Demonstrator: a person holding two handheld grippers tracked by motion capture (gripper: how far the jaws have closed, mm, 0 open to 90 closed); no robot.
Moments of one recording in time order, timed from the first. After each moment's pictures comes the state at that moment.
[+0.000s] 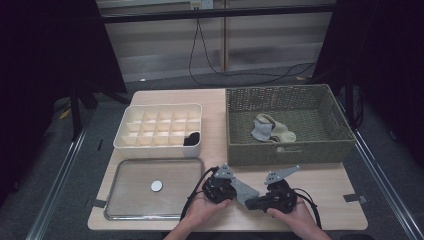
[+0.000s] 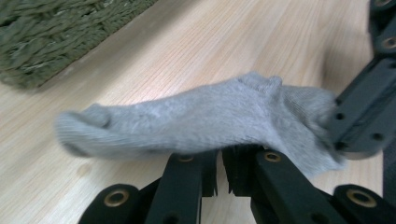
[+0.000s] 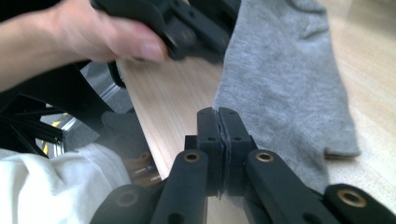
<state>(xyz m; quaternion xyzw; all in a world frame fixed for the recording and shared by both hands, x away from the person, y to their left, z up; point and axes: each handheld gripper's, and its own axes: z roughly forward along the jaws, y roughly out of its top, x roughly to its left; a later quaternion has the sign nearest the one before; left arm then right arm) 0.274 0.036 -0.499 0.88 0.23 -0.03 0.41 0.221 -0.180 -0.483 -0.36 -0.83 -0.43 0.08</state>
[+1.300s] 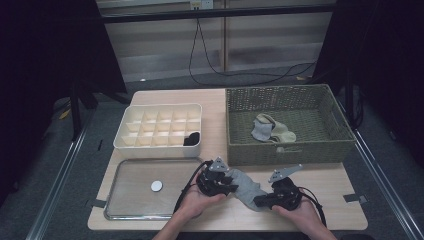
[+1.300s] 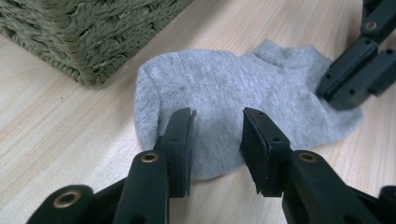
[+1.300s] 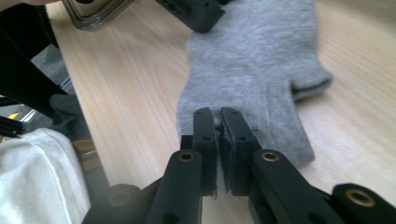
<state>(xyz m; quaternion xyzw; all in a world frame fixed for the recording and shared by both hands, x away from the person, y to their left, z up) 0.295 0.049 -0.497 0.89 0.22 -0.01 0.39 0.229 -0.198 -0.496 -0.39 -0.84 -0.37 0.04</state>
